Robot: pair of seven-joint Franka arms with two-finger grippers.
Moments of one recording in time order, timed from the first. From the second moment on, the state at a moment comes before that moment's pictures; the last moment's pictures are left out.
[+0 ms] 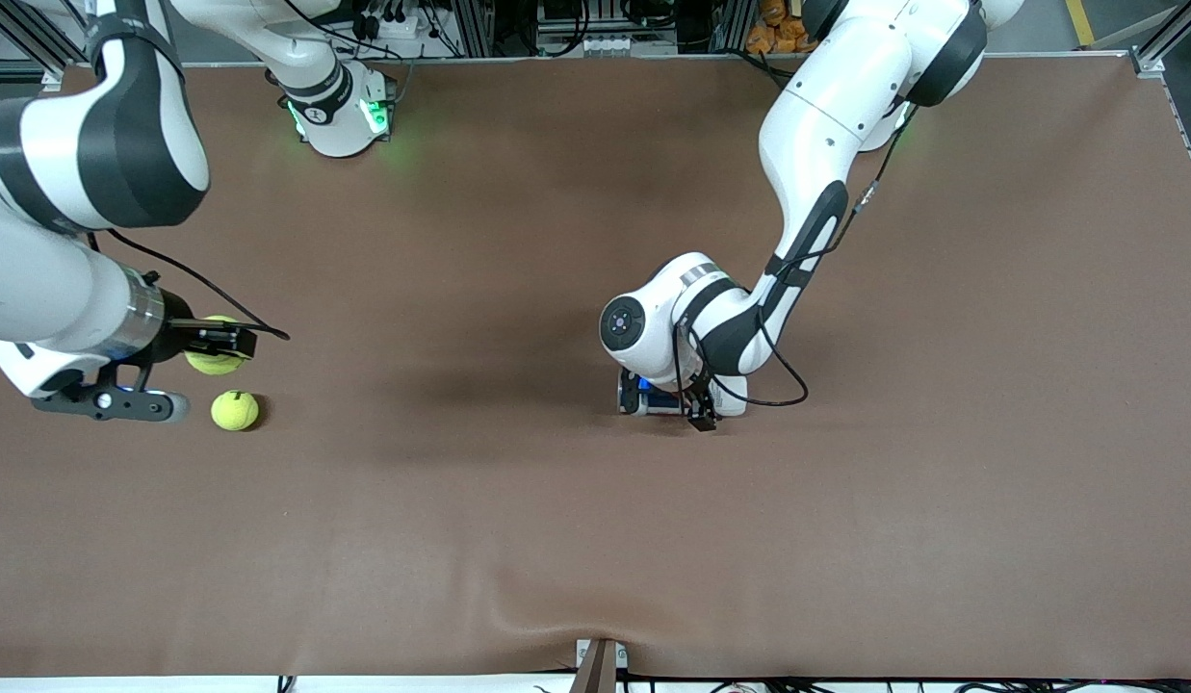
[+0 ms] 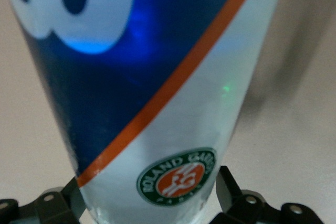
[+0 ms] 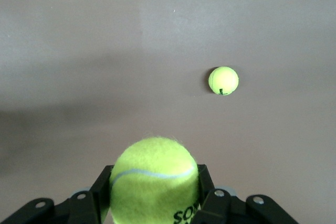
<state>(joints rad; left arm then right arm) -0.56 0.90 -0.15 -1.34 0.53 1.89 0.61 0.16 0.36 -0.01 -1.27 -0.06 1.46 0.25</state>
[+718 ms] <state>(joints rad) -0.57 0.90 -0.15 -1.34 0.53 1.89 0.59 0.10 0.34 -0.01 -1.27 -0.03 1.44 0.25</state>
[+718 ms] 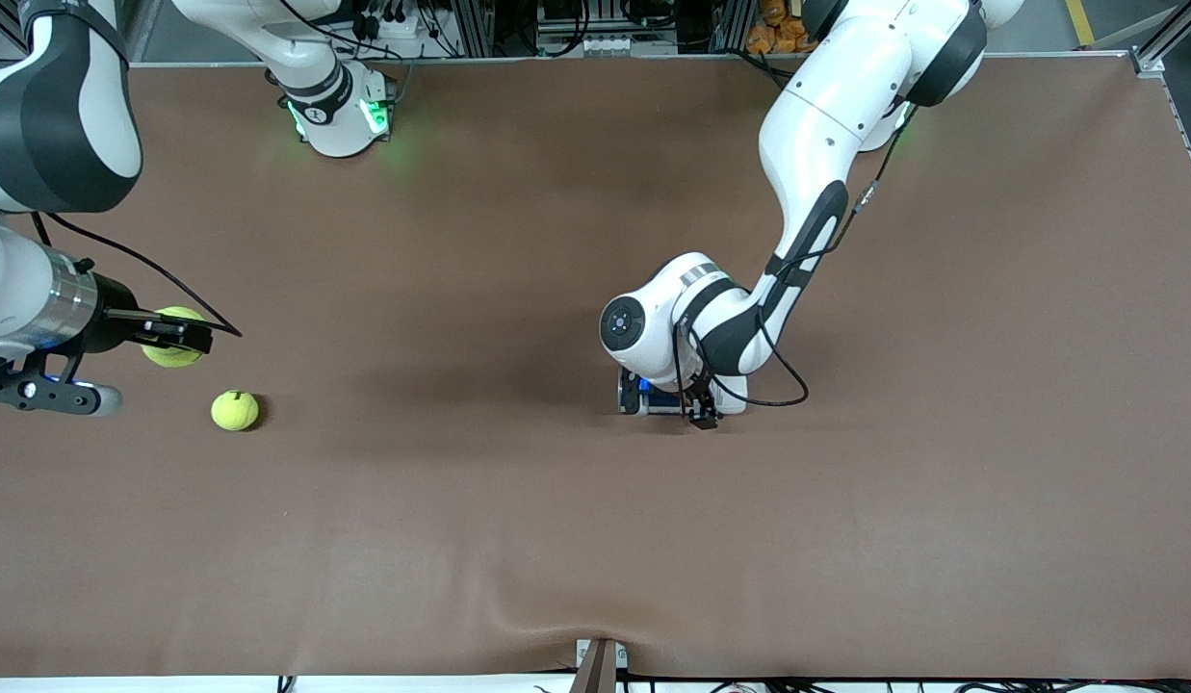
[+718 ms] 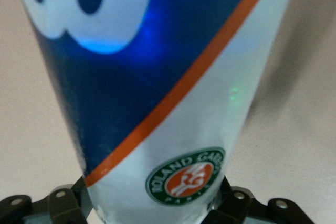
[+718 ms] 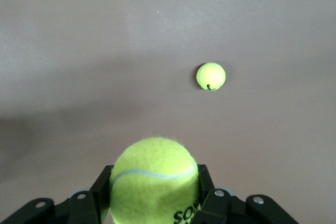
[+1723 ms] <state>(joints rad) -0.57 0.90 -0.16 -1.33 0.53 1.90 0.59 0.09 0.34 -0.01 -1.27 -0.03 1.44 0.22</state>
